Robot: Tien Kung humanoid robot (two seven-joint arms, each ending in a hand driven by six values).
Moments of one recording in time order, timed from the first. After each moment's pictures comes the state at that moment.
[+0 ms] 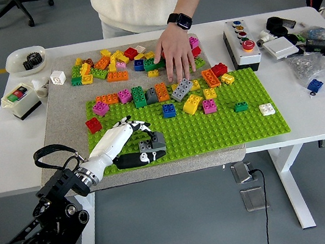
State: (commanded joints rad) left arm -0.37 0.08 -1.04 -1.05 2.04 0.08 -0.26; right arm 0.12 -0.07 1.60 0.18 -2.01 0.06 -0.11
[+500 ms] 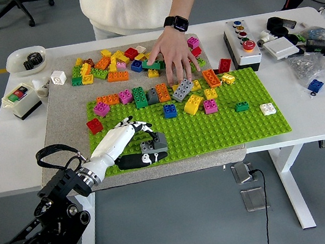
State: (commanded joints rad) left arm -0.38 0.09 -1.02 -1.05 2.04 0.08 -0.25; right arm 0.12 -0.07 1.60 0.18 -2.01 0.06 -0.11
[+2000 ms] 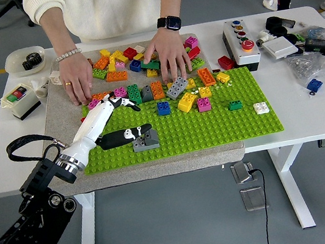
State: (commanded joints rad) left arm -0.37 0.13 -1.14 -1.19 1.90 0.12 -0.27; right arm 0.12 -0.07 1.61 0.18 -2.02 0.06 -0.12
